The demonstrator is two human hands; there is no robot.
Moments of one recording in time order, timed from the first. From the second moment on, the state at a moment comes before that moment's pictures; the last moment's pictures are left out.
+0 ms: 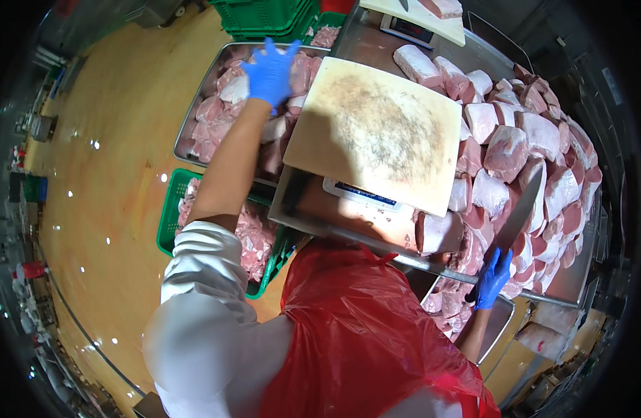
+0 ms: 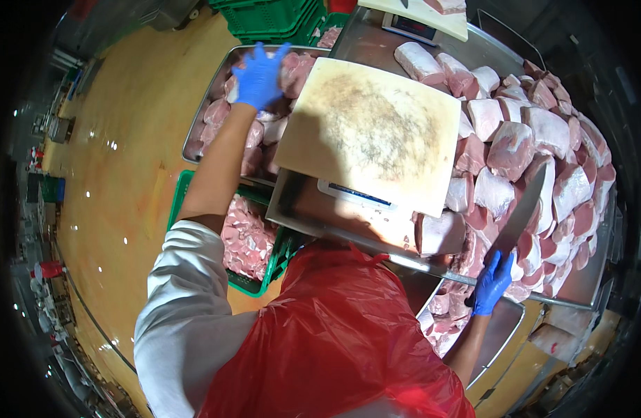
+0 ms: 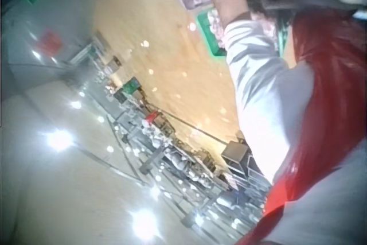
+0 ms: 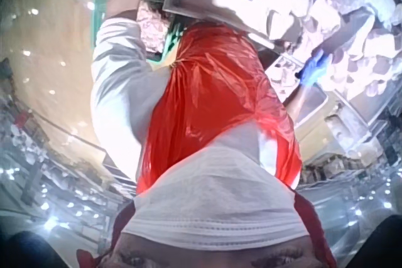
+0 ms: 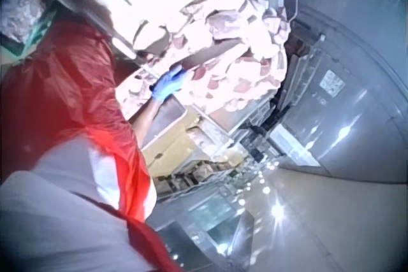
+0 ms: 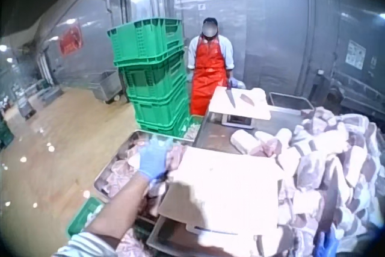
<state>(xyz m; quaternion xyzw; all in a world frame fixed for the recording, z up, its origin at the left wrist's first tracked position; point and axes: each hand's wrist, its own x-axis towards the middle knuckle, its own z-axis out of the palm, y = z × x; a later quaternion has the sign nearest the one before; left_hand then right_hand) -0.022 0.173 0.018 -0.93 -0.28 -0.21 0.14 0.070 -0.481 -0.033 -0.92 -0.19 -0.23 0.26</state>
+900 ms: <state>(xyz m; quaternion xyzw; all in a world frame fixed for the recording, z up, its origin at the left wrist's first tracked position) 0.087 -0.291 -0.108 -0.95 0.05 0.19 -0.26 -0.081 -0.559 -0.115 -0.86 0.16 -0.10 0.48</state>
